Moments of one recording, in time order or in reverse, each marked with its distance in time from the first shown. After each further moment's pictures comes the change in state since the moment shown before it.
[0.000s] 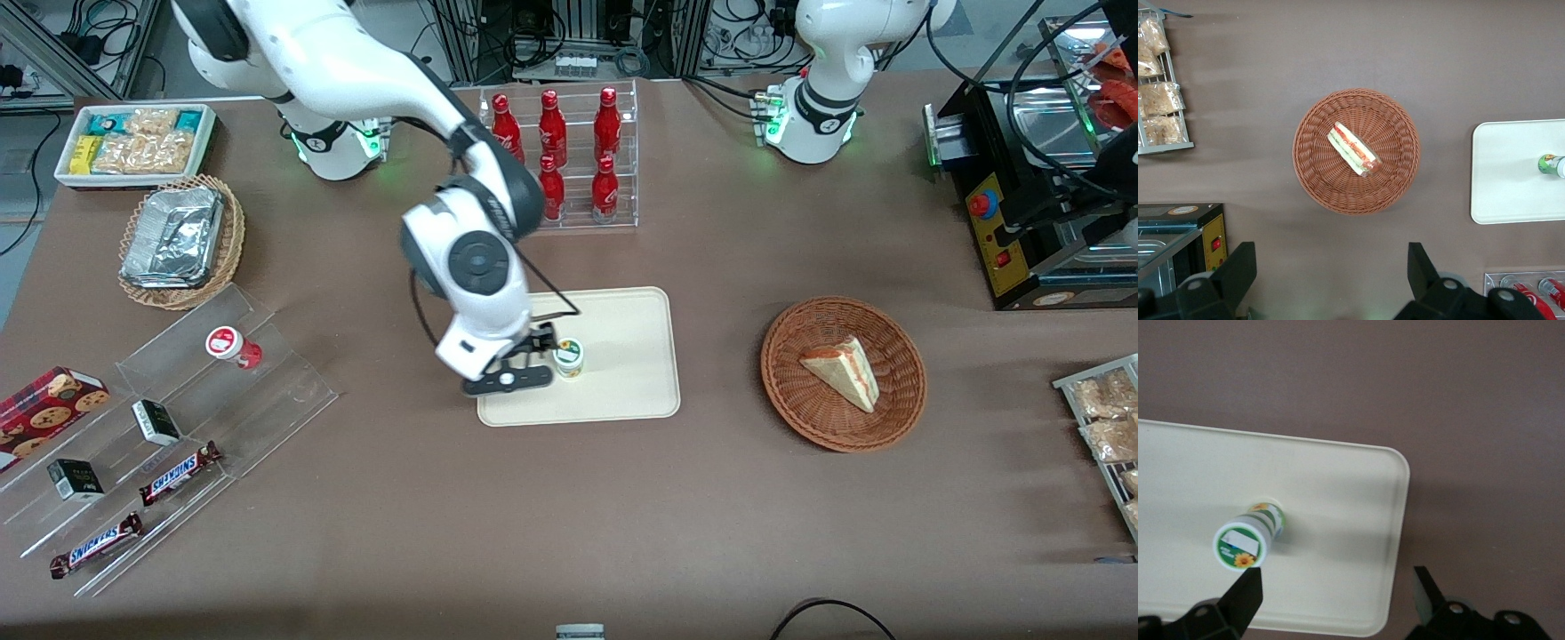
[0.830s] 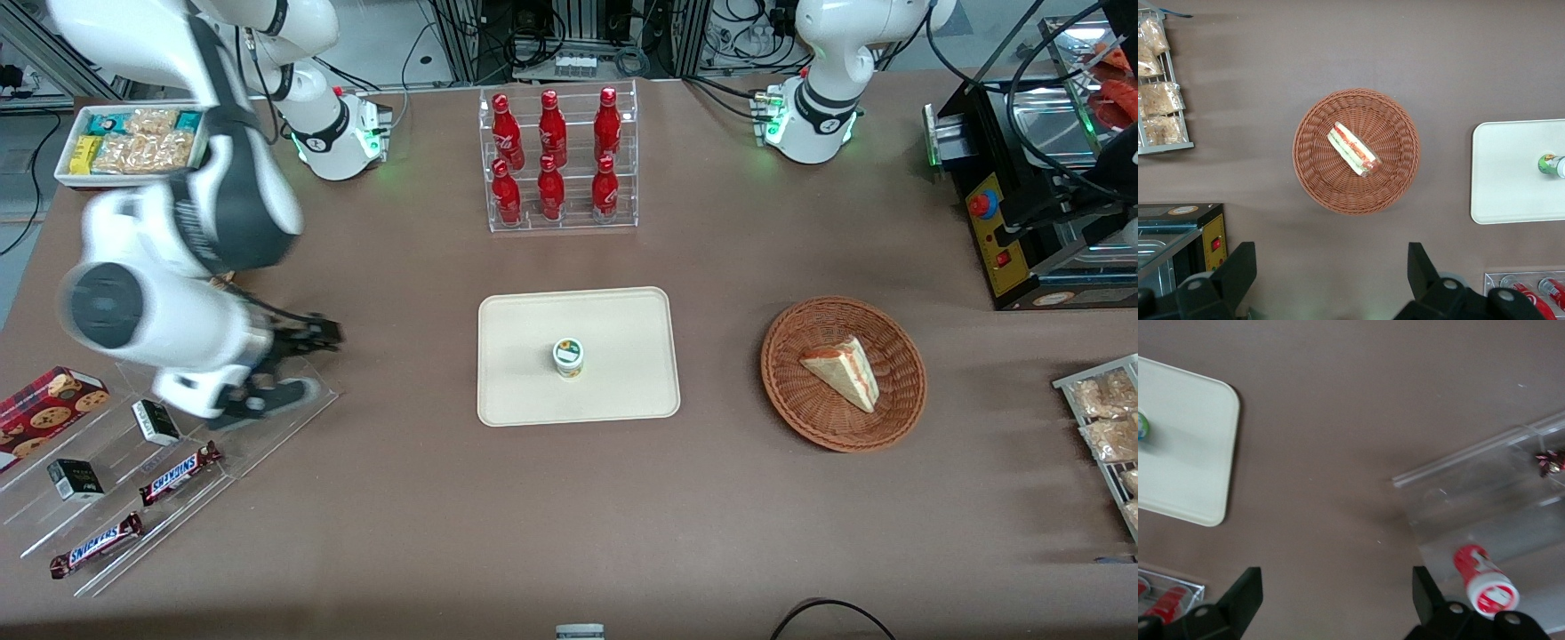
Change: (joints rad) arm -0.433 -0.262 -0.001 -0.094 0.000 -0.307 -0.580
